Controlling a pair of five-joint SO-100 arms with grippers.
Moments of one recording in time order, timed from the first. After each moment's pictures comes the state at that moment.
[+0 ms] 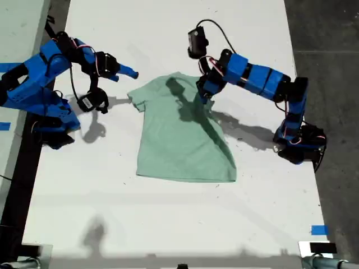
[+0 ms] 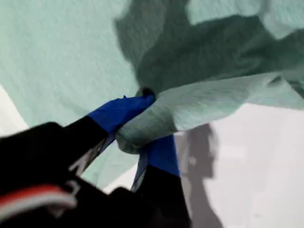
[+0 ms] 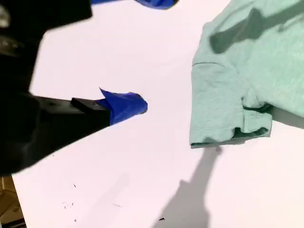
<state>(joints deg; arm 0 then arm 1) -49.1 122.3 116.5 75.8 31.8 27.6 65.0 59.0 81.3 -56.2</state>
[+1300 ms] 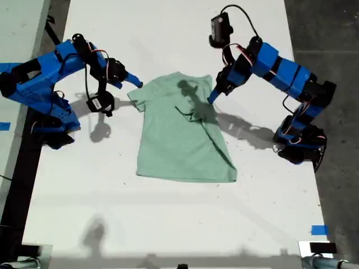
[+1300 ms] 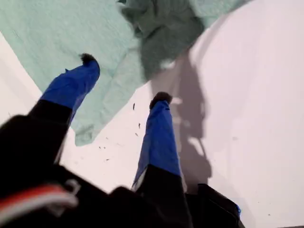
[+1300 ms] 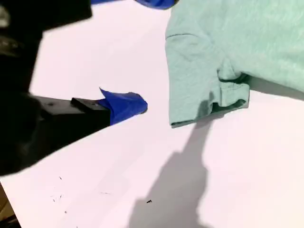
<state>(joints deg) -46.7 109.3 113.2 76.4 31.8 31.8 91.5 74.0 93.0 -60.9</state>
